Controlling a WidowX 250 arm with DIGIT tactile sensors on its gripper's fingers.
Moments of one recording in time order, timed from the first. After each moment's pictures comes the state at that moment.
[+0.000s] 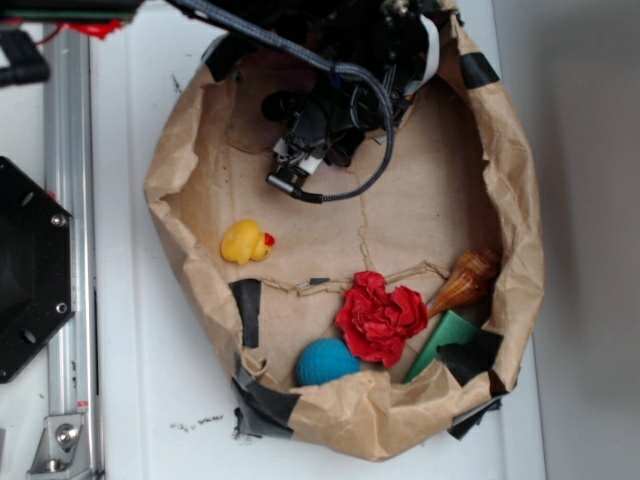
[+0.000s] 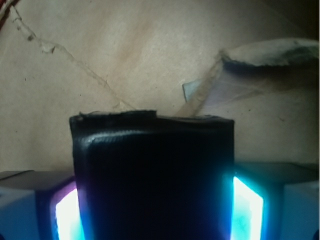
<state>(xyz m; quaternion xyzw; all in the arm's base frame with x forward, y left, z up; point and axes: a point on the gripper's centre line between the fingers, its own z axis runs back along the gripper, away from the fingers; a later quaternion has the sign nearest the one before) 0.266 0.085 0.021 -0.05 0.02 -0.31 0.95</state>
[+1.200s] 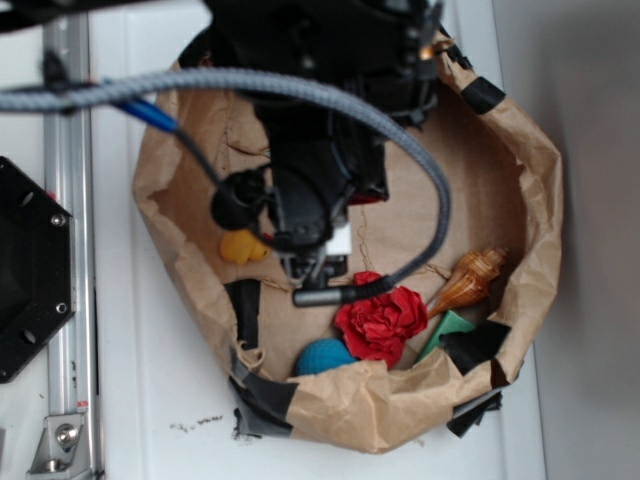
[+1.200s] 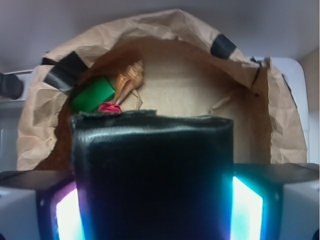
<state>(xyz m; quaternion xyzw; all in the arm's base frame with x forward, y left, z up) 0.248 0.021 0.180 -0.04 -0.06 -0.01 1.00</state>
